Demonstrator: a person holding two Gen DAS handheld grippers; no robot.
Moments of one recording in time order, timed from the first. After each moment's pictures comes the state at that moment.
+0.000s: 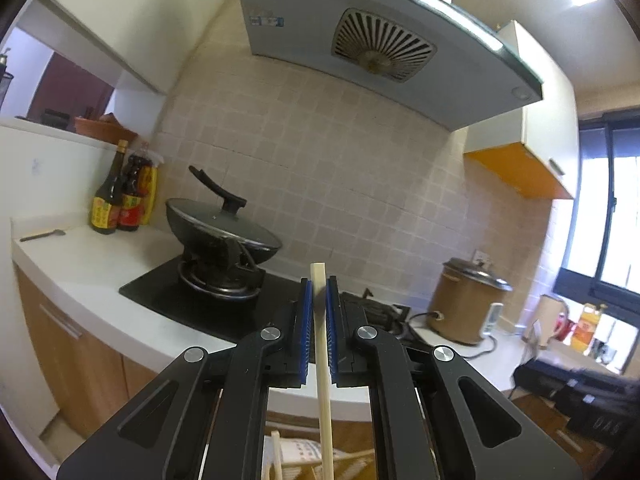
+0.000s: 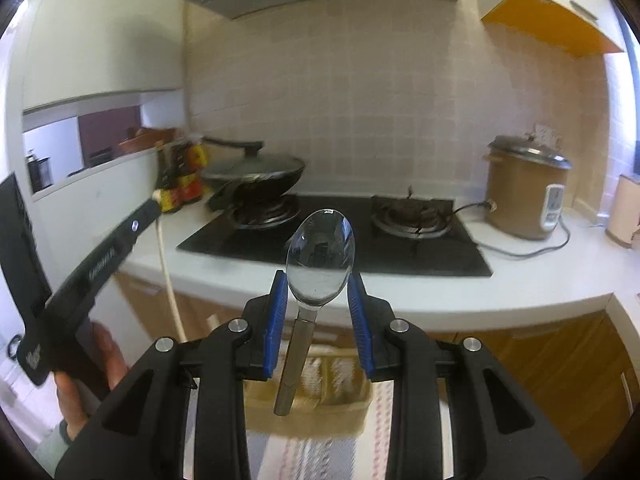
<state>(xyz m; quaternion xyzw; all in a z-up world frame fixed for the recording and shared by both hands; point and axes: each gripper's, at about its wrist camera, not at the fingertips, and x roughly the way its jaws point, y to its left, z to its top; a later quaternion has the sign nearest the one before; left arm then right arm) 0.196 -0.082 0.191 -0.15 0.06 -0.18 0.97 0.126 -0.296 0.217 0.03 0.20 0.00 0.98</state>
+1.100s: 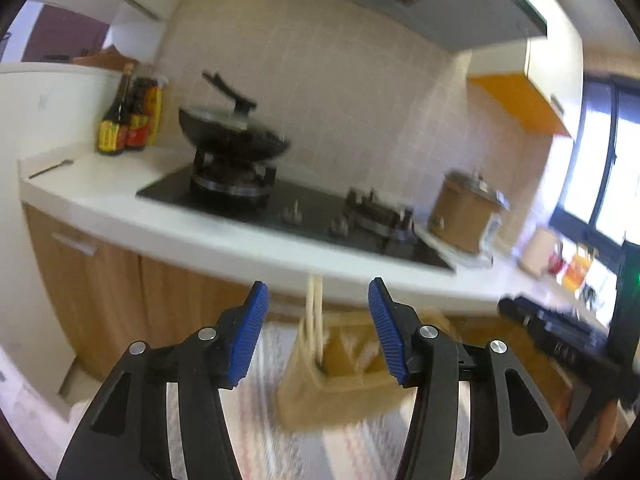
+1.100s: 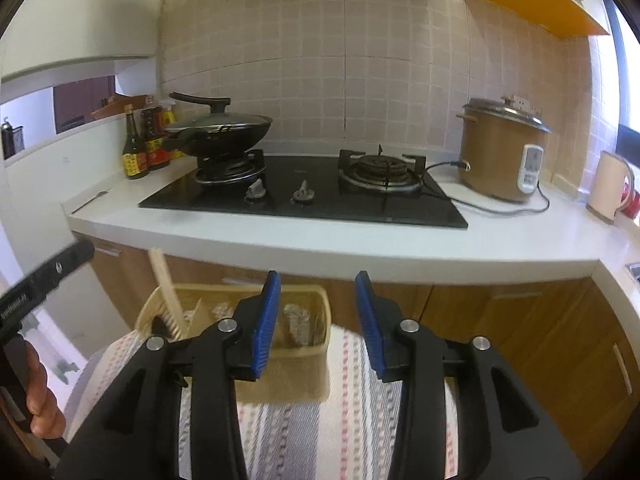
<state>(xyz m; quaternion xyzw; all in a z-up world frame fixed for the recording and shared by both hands) 0.150 -0.040 0.117 -0.11 0.23 -0.22 0.94 0.105 -0.315 0.149 0.03 0.25 -0.03 0.97</state>
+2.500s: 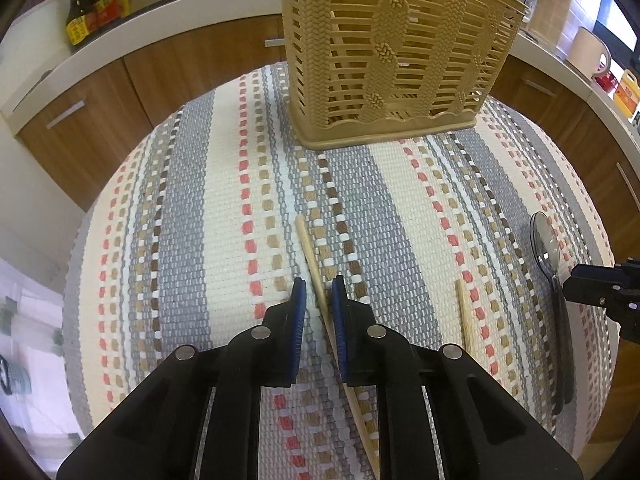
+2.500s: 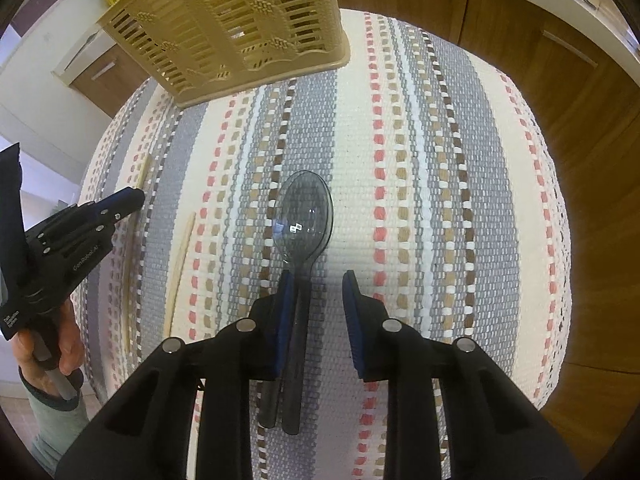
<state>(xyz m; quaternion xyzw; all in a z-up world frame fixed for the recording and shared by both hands) 0.116 -0.084 -0.053 0.08 0.50 -0.18 0.85 0.044 -0.316 -0.028 0.09 0.59 0.02 0.80</state>
